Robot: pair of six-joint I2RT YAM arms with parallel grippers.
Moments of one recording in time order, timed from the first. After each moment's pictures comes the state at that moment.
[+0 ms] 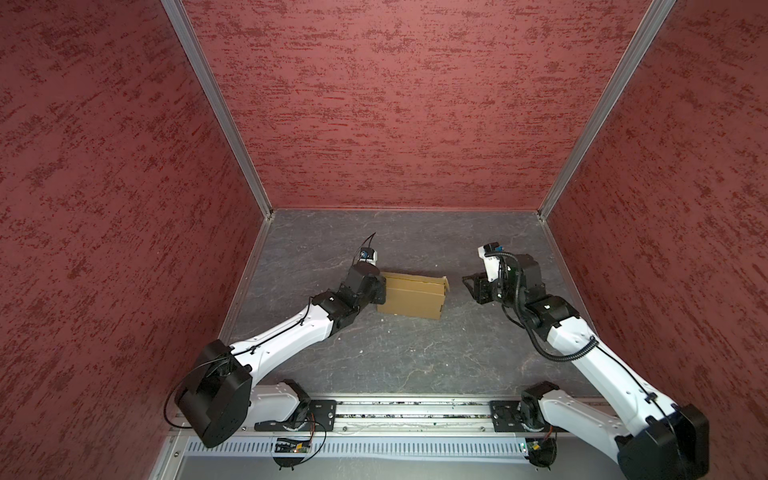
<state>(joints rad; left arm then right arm) -0.67 1.29 0.80 -0.18 -0.22 -0.44 0.34 1.04 0.79 -0.38 -0.20 0.21</state>
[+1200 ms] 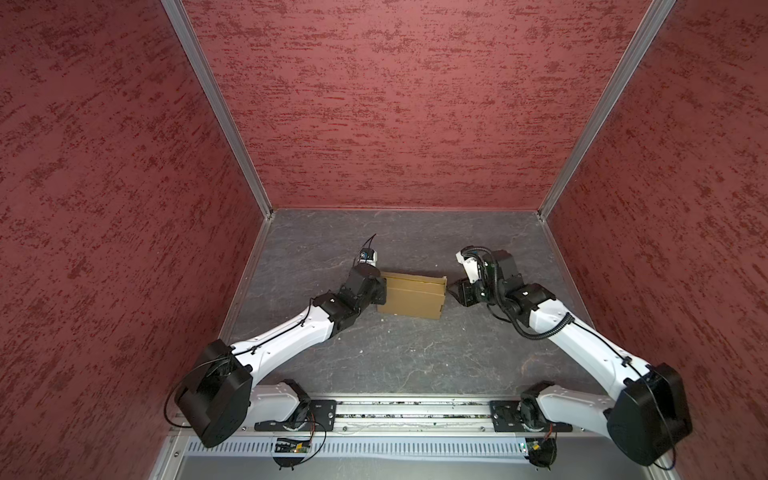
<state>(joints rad) -0.68 1.29 0.78 -0.15 -0.25 -0.45 0.43 1.21 0.86 -0.42 -0.29 0.21</state>
